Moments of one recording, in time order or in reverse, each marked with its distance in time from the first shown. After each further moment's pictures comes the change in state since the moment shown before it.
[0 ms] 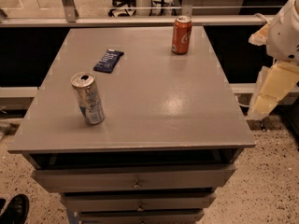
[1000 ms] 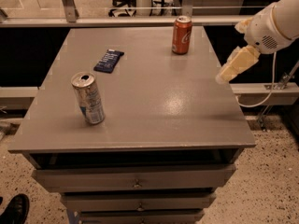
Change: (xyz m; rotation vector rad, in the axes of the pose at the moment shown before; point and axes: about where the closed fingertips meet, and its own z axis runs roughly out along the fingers) arm -0.018 -0.119 0.073 0.115 -0.320 0.163
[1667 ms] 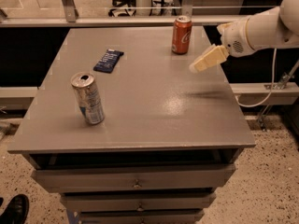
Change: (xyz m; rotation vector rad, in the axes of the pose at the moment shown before) arm -0.034 -0.041 0.074 0.052 -0.261 0.144
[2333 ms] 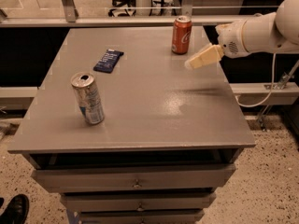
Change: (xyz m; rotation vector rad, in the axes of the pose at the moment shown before) arm -0.003 -0.005 0.015 0.024 -0.065 0.062
